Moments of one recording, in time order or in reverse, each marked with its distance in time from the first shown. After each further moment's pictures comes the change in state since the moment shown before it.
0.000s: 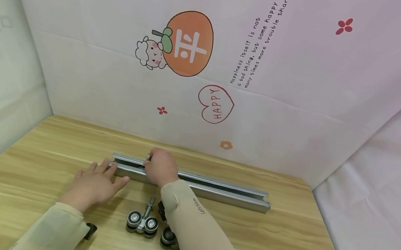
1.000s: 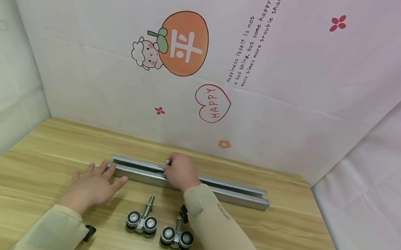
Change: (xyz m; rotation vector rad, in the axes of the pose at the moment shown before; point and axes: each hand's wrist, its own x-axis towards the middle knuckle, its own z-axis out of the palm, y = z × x) left_hand -0.003 0.002 0.001 -0.007 -0.004 -0.004; right_hand -0.020 0.053 -0.030 0.025 0.022 -0.060
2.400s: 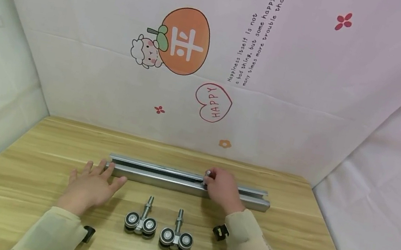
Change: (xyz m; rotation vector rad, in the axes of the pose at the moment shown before) left_hand 0.003 -0.001 0.001 0.002 0.009 -0.013; right_hand -0.046 0.090 -0.038 0.046 0.124 0.128
